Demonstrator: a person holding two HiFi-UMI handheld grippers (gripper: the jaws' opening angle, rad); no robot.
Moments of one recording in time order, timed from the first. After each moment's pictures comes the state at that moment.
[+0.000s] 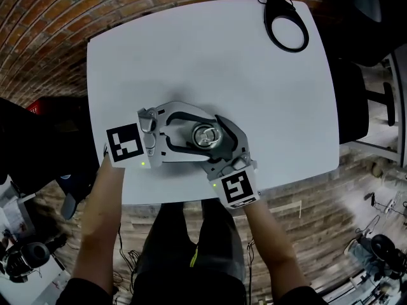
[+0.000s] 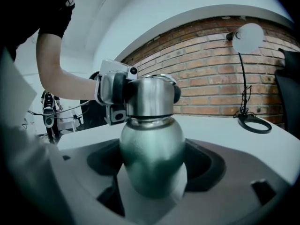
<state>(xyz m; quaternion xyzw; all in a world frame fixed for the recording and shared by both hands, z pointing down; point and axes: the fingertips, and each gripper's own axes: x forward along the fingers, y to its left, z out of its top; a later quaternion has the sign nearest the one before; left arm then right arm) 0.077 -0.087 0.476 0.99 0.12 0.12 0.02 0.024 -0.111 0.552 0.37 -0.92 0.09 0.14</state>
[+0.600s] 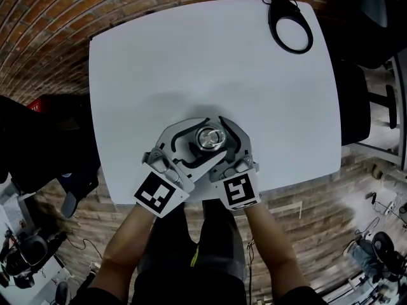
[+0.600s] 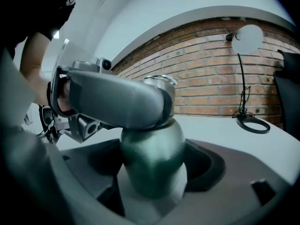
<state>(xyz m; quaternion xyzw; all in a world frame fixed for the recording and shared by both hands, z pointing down) 0.077 -0.109 0.486 0.96 -0.22 0.14 0.02 0.024 -0.112 0.553 0.38 -0.91 0.09 0.14</state>
